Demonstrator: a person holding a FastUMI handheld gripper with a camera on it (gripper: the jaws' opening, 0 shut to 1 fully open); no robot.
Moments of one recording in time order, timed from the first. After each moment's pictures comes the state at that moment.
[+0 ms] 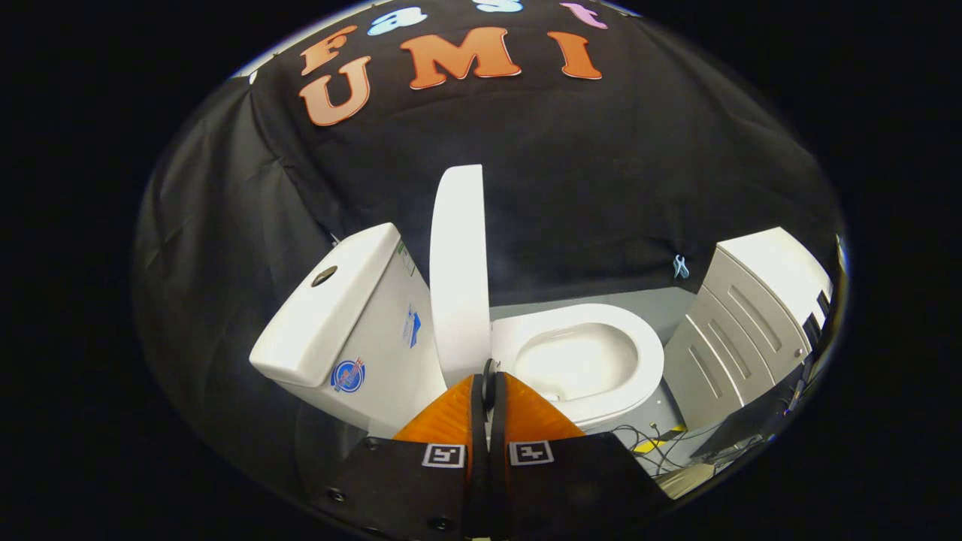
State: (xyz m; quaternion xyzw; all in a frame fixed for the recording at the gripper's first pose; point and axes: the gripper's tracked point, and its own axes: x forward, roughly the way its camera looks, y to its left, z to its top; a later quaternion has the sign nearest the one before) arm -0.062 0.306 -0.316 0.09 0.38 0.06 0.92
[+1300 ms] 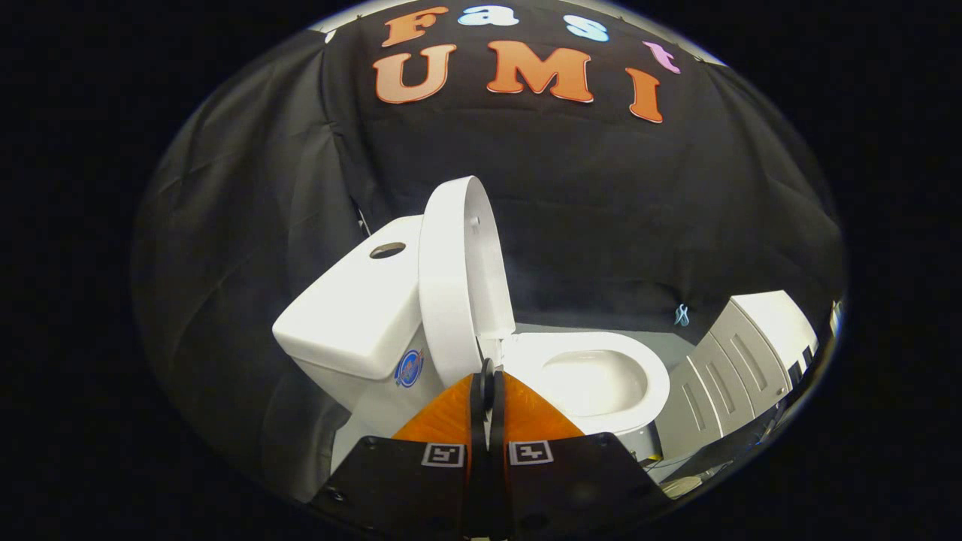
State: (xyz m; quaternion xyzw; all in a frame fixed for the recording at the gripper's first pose) arm -0.075 0.396 -0.311 -0.02 0.34 0.09 0.93
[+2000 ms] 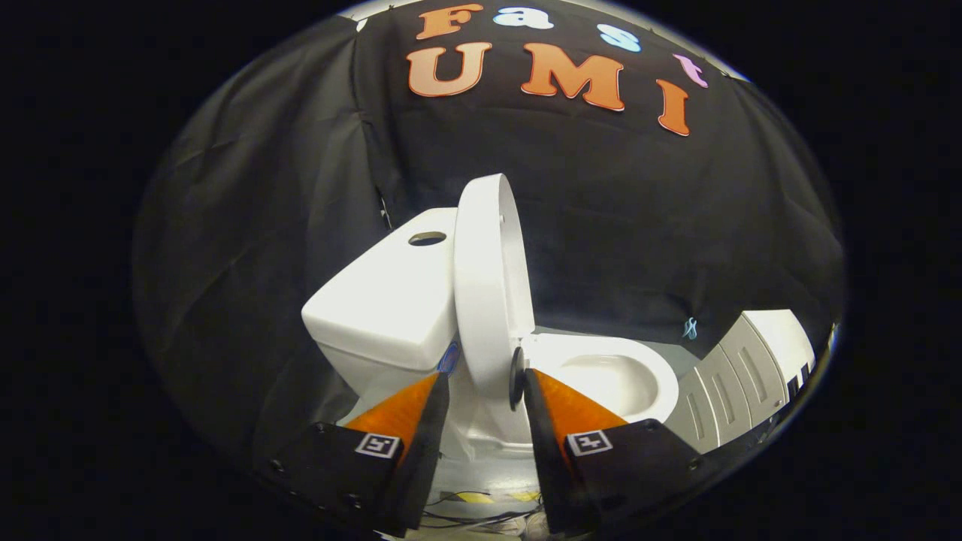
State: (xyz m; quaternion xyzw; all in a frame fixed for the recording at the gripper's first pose) arm -0.092 0.431 -0.306 -0.03 0.33 0.13 0.93
